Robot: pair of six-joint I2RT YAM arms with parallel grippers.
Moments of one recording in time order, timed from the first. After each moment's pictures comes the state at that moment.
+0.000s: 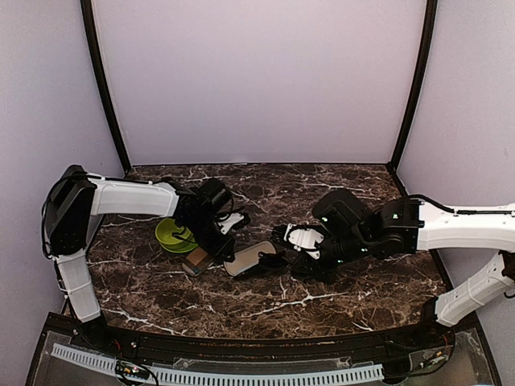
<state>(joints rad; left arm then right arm) -0.74 1.87 1.27 -0.66 0.29 -0.05 1.13 1.32 1.01 -0.59 0.00 -0.18</state>
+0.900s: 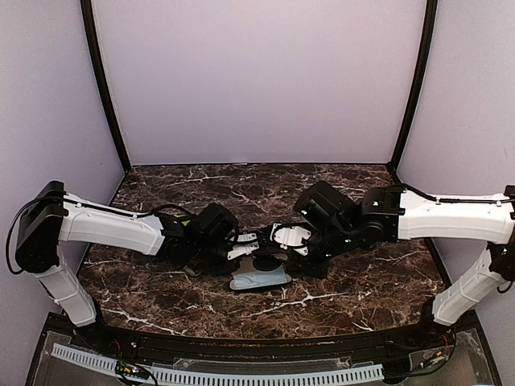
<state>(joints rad) -0.99 1.66 0.98 -0.24 -0.16 0.45 1.13 1.45 1.17 -0.72 0.00 -0.26</state>
